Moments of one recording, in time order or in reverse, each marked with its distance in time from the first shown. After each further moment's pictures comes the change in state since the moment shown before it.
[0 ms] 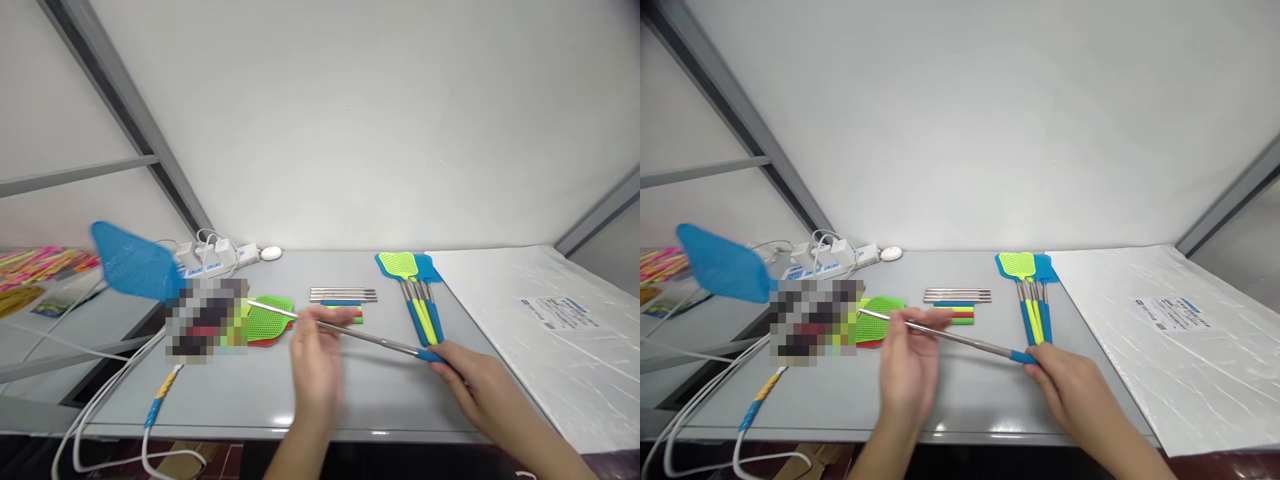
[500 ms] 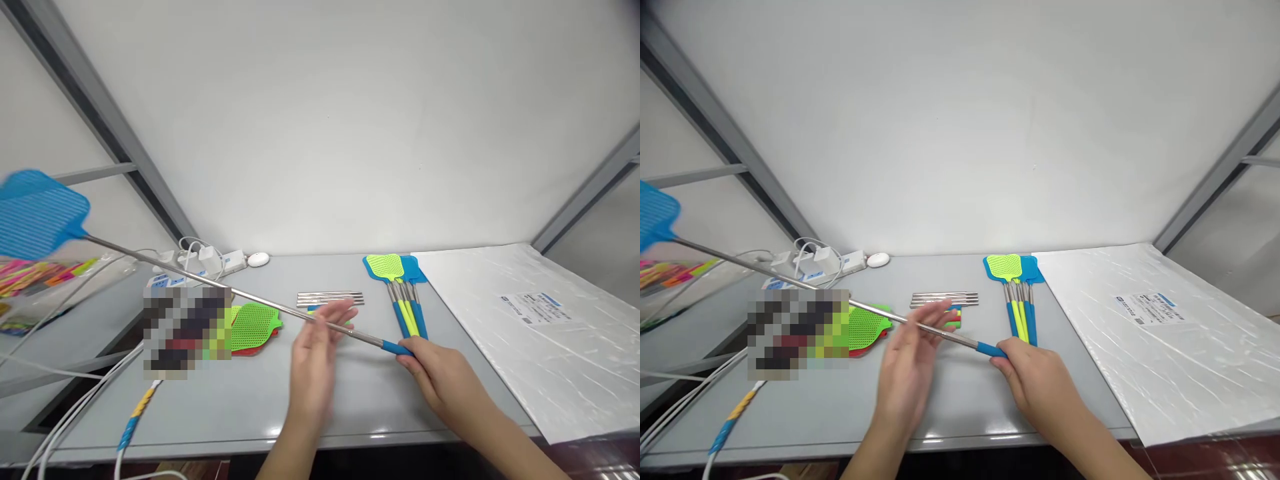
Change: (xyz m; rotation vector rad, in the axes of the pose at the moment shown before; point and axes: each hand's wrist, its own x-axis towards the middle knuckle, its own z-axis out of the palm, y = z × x) left_hand -0.001 -0.005 0.002 0.122 -0.148 -0.135; right_hand 0.016 -0.017 0.006 -0.008 0.023 0.033
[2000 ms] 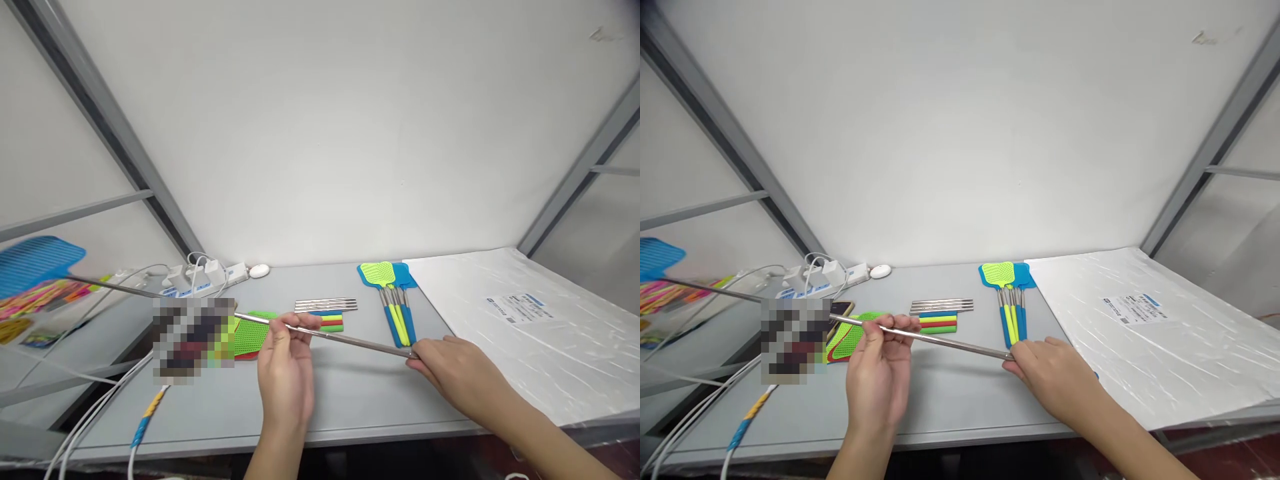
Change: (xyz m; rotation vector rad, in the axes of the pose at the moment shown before) left_hand -0.005 0.024 0.007 -0.132 0.195 0.218; right_hand -0.009 0.025 -0.034 -0.423 0.122 -0.321
